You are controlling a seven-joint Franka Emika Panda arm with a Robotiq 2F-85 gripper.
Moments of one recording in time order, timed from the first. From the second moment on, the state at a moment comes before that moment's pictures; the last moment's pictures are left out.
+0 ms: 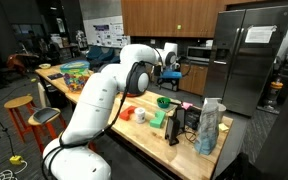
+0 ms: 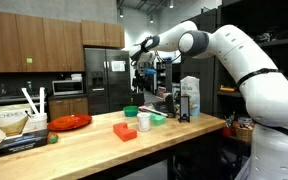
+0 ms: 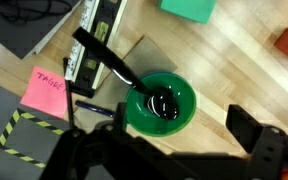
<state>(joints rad) -0.07 0.63 -0.02 -1.12 0.09 1.80 -0.50</state>
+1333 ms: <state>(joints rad) -0.10 0.63 0.01 -1.11 0.26 1.82 -0.40</state>
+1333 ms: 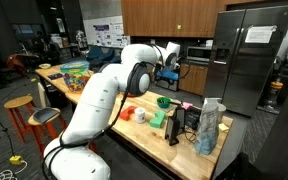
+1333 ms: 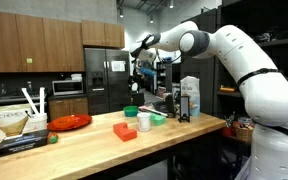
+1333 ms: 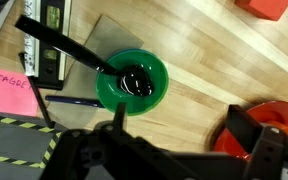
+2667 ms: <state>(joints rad) -0.14 0.63 0.02 -1.03 0.33 1.44 -0.41</state>
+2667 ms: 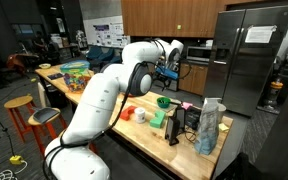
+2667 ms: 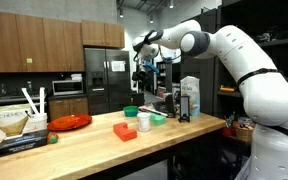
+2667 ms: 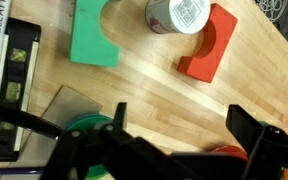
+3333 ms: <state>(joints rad) -0.17 0.49 0.01 -1.27 0.37 1.11 -0.41</state>
